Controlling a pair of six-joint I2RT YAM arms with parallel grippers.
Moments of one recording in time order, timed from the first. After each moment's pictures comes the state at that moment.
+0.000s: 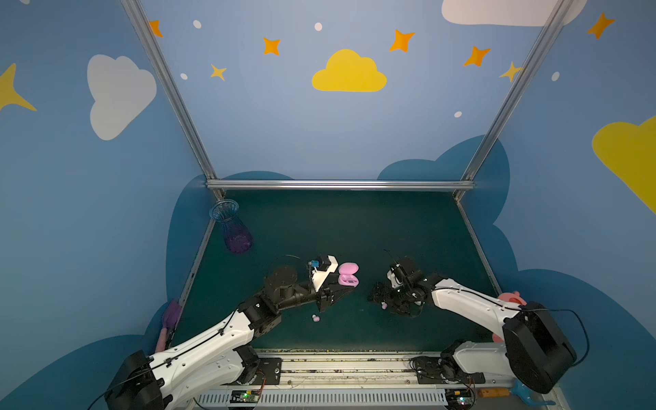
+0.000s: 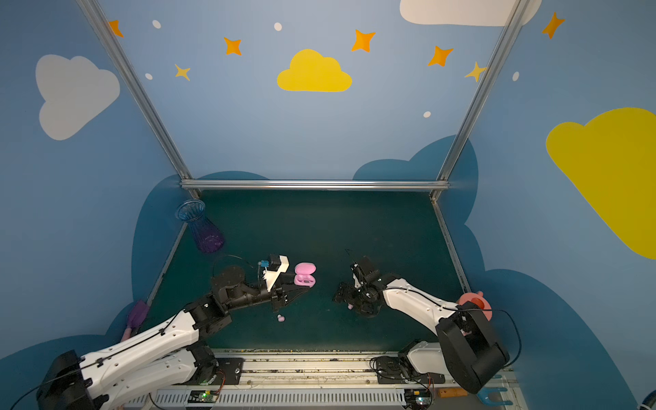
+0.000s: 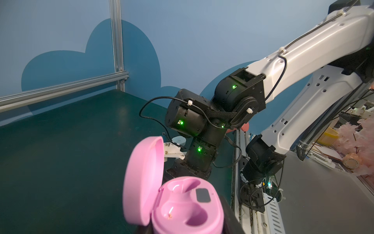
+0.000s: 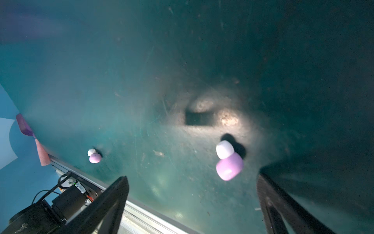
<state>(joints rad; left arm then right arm) -0.80 0.91 0.51 0.27 0.43 -0.16 0.63 1.32 0.63 -0.50 -0.35 0.86</state>
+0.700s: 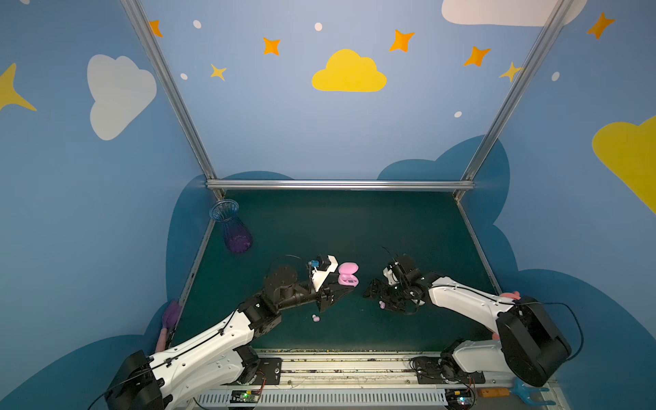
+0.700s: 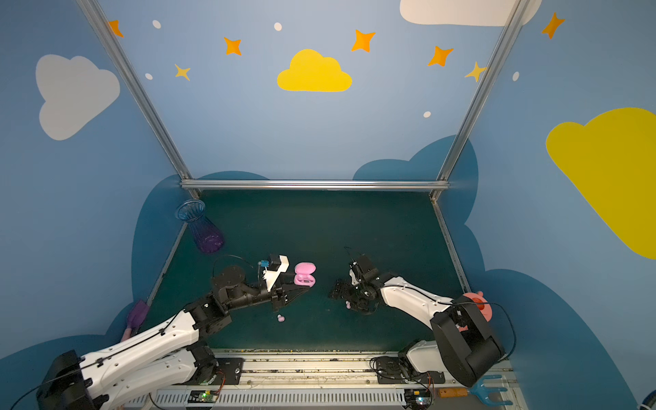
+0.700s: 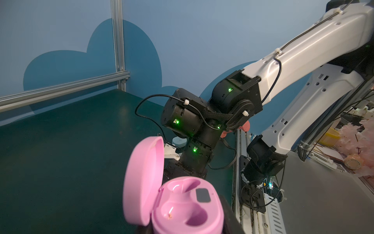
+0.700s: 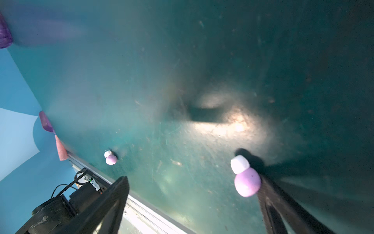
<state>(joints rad) -0.80 0.91 0.51 0.27 0.43 -0.16 0.63 1.36 0.64 -0.42 -0.40 0.87</state>
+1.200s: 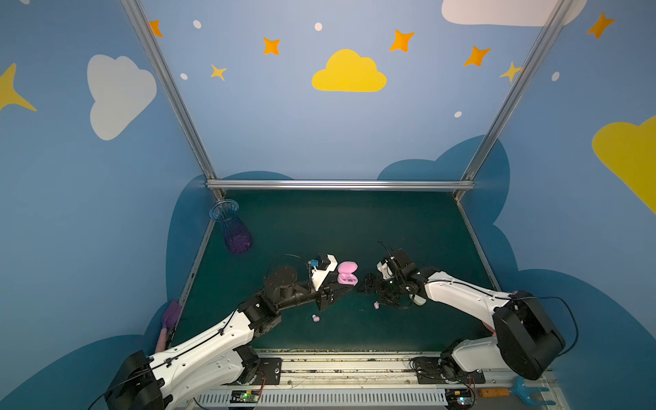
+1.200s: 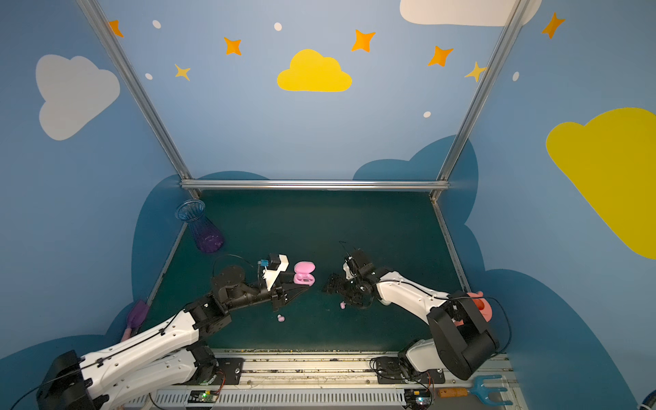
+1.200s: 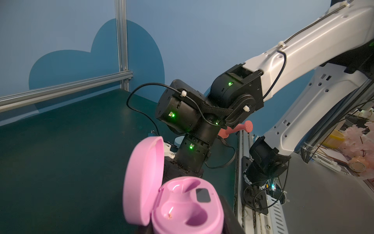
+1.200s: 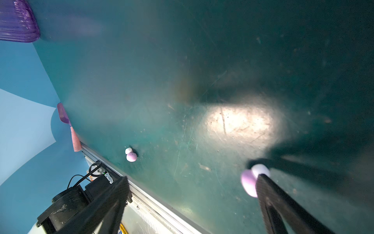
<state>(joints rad) -0.80 0.91 0.51 0.27 0.42 -0.16 0.65 1.41 0.72 -0.41 -0.43 0.87</state>
